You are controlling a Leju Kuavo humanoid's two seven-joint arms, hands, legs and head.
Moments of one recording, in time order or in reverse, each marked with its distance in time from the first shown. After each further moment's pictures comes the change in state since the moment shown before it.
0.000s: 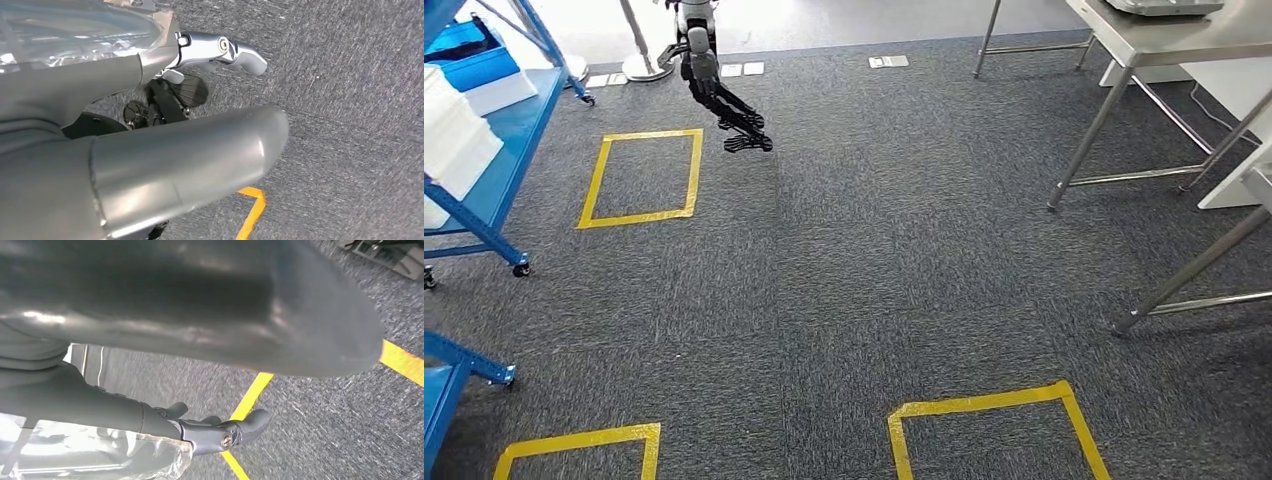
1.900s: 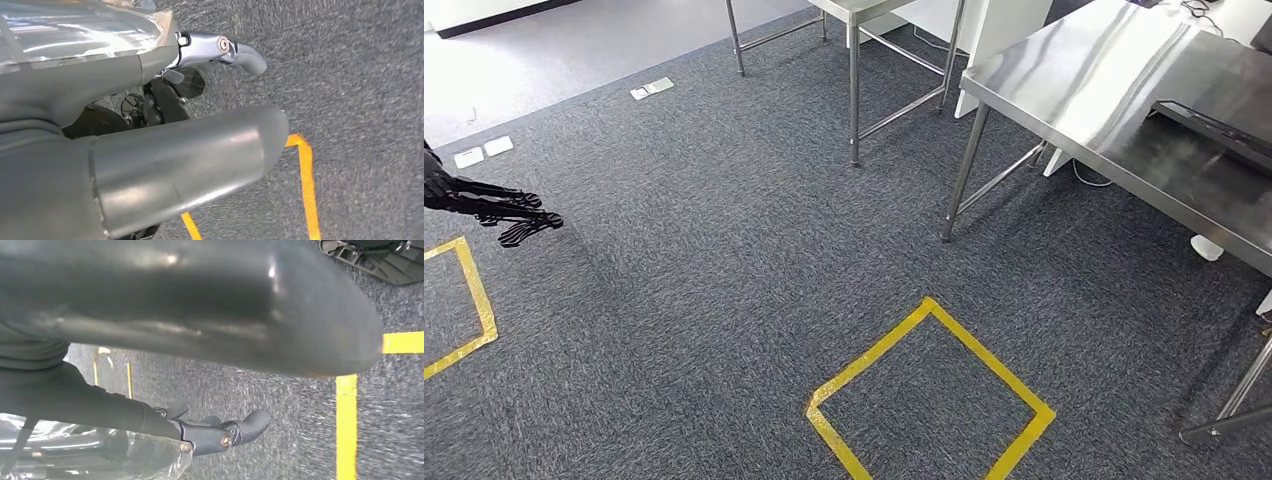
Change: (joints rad) left arm 0.000 -0.007 0.016 -0.001 0.004 -0.019 -0.013; right arm -0.017 0.002 -0.030 -0.003 -0.040 0.014 -0.005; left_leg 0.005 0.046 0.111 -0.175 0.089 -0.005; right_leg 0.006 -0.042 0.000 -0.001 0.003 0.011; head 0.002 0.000
